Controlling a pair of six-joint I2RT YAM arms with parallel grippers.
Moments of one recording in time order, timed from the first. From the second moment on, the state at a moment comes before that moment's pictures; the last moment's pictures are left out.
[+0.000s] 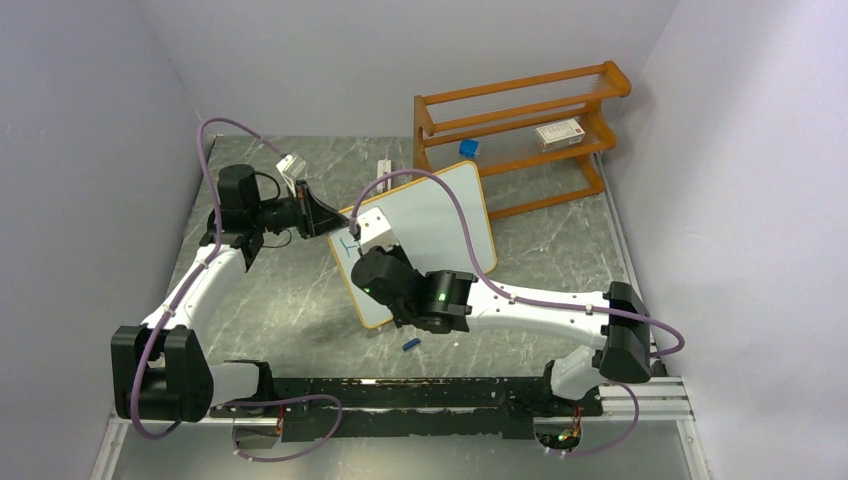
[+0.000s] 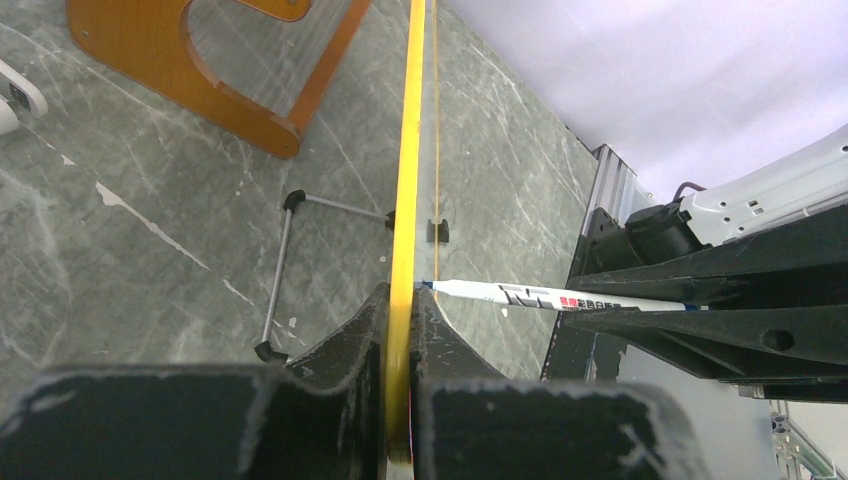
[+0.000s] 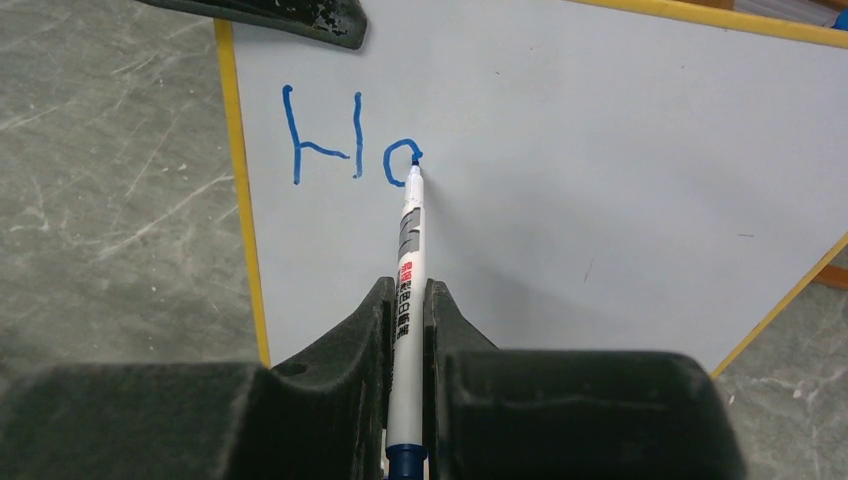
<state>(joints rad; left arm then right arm) -0.07 1.25 0.84 0.04 1.09 -0.24 1.31 1.52 1.29 -0.35 0.80 0.24</state>
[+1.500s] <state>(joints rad) -0.07 1.25 0.84 0.04 1.09 -0.24 1.30 1.45 1.23 -0.31 0.80 0.24</state>
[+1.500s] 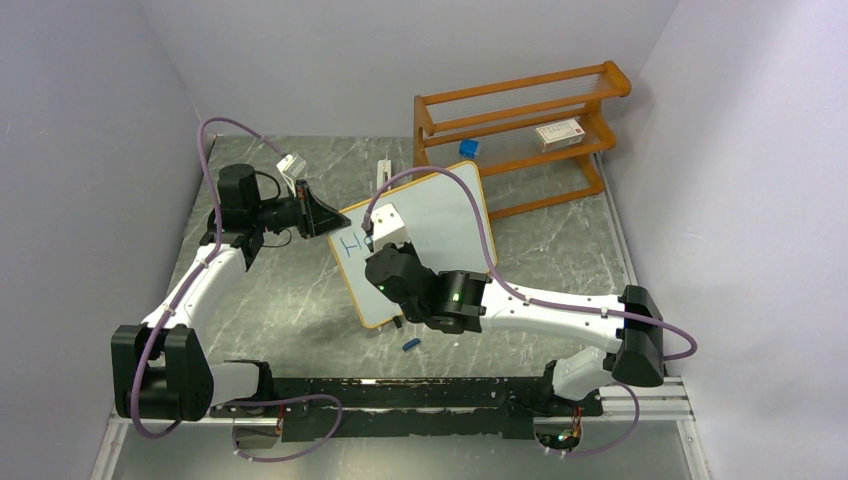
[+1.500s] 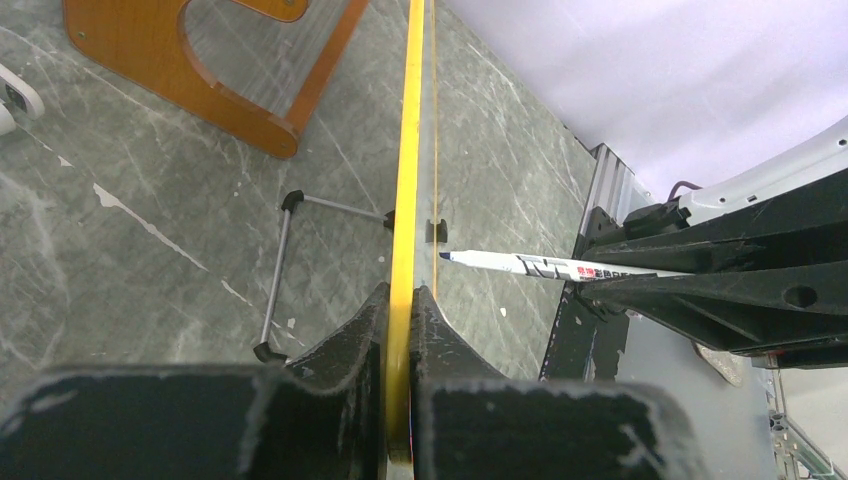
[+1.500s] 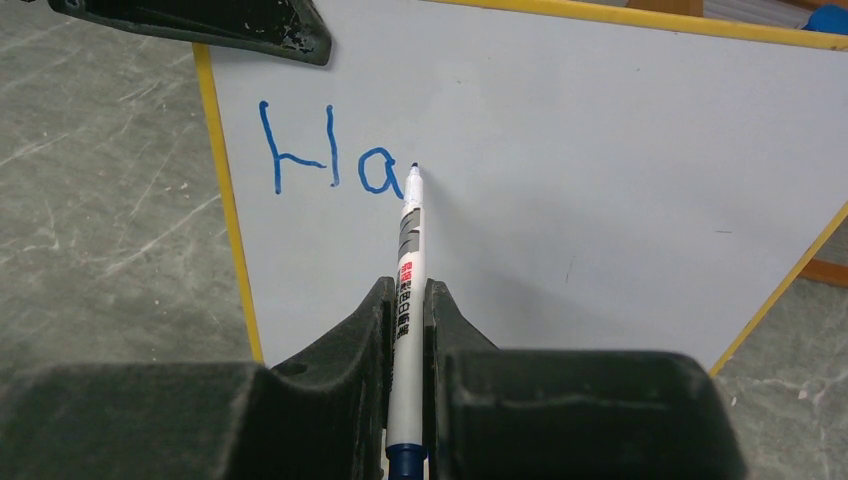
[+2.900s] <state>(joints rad) -0.07 1.26 0.84 0.04 1.09 -0.24 1.28 1.48 1.24 -0.33 0.79 0.25</state>
